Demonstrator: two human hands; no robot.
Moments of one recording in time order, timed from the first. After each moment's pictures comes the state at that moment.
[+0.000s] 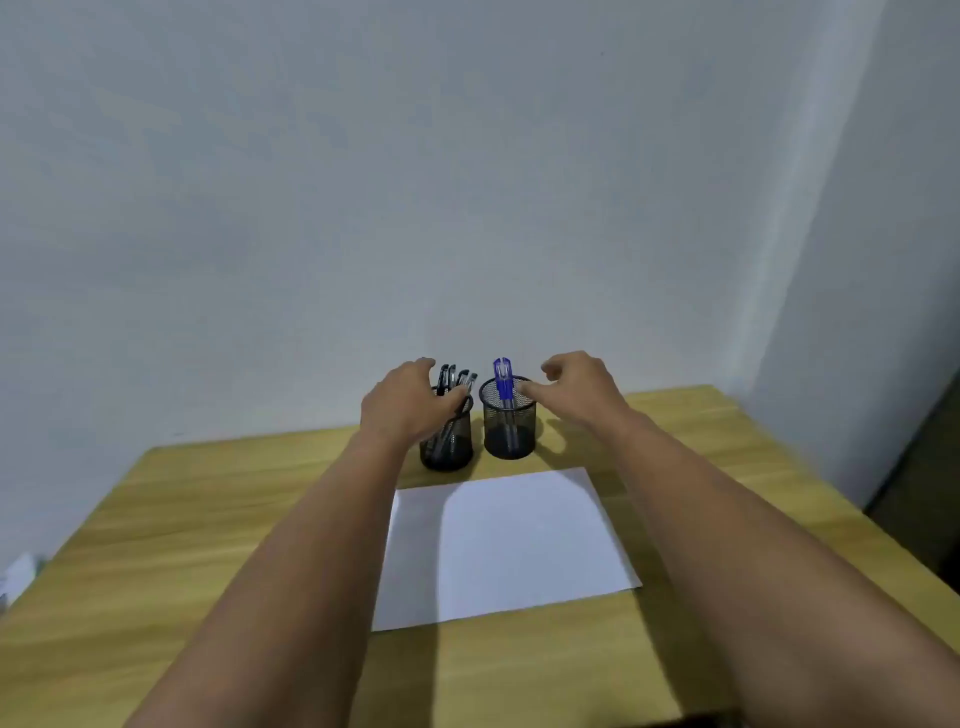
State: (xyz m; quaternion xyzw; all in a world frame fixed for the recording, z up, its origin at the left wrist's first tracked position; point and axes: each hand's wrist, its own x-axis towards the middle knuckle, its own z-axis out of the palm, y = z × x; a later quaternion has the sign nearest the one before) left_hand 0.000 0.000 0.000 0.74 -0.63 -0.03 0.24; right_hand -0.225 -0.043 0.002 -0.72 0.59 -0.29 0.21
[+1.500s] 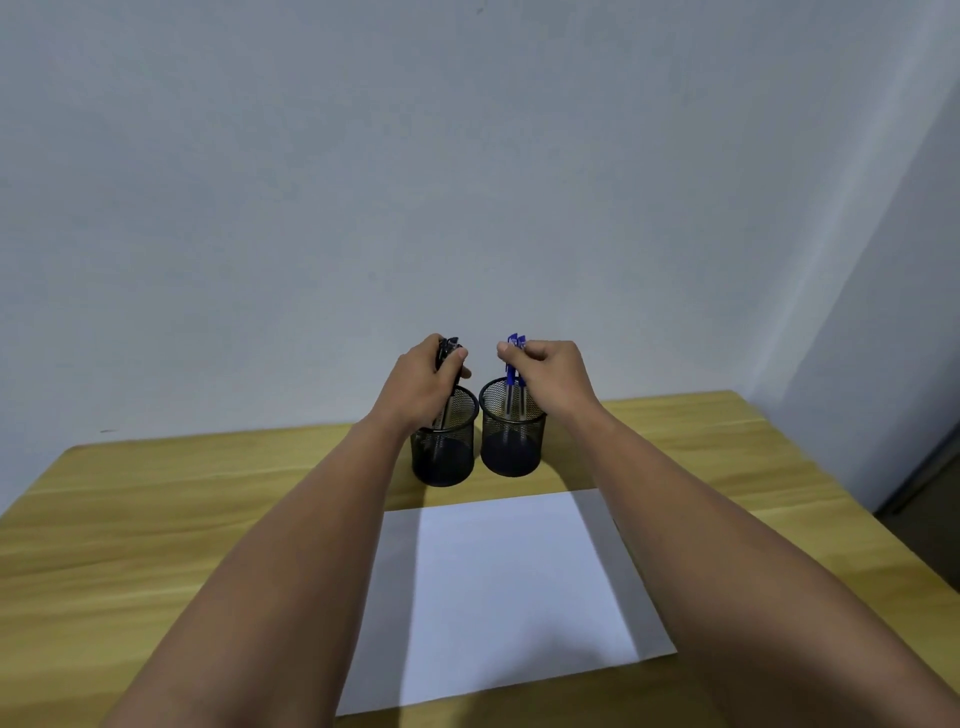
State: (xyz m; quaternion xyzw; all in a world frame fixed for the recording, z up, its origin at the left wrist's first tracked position) left_hand 0.014 -0.090 -0.036 0.60 -0.64 -0.22 0.42; right_hand -0.173 -0.134 -0.041 -0.62 0.51 -0.46 0.39
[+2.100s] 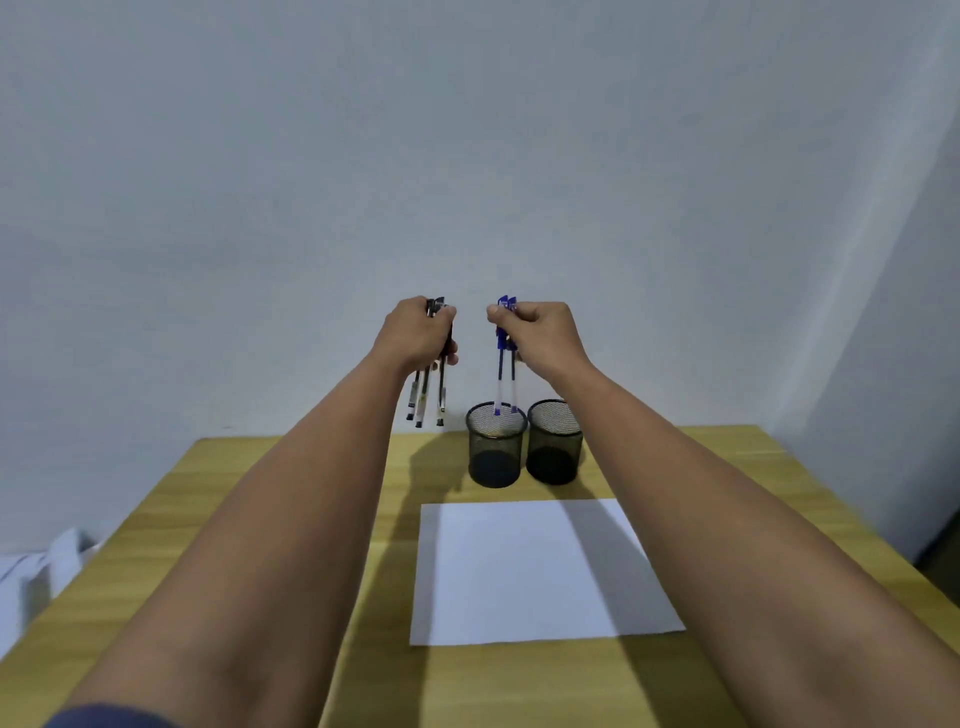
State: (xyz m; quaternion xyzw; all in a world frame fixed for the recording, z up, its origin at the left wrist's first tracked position) left_hand 0.065 -0.016 0.086 0.65 -0.54 -0.23 0.47; right_hand -0.105 -0.070 0.066 -0.66 0.41 -0.49 0.39
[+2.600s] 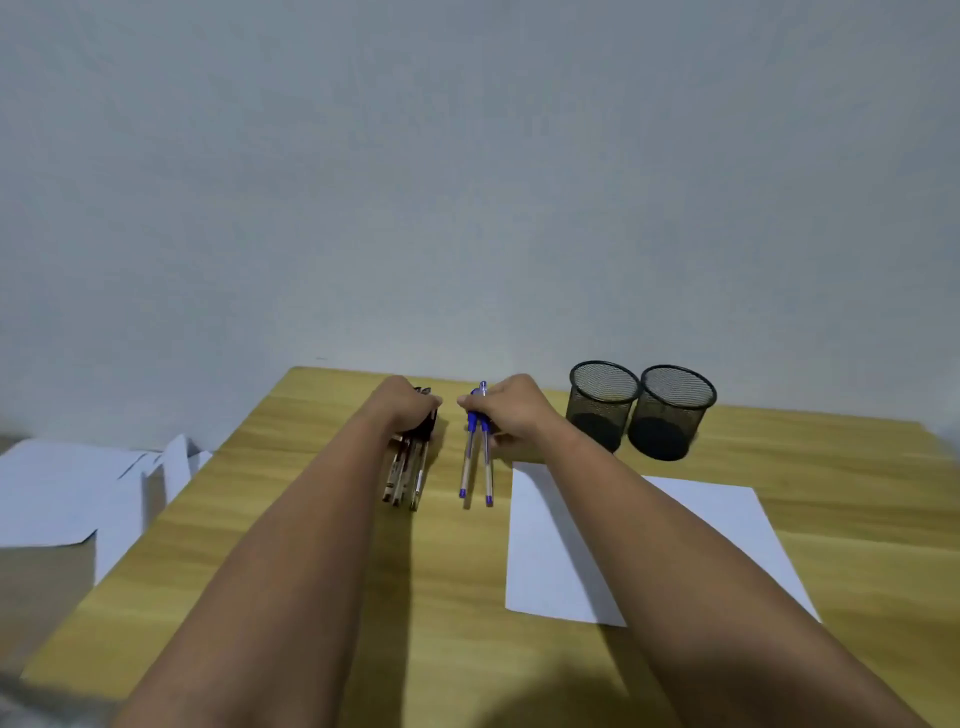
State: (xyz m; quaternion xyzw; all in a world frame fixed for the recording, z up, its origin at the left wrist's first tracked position) left_hand 0.196 0.038 -0.060 0.82 -0.38 -0.29 0.30; right_hand 0.033 -0.034 -0.073 -0.66 0.48 -0.22 0.53
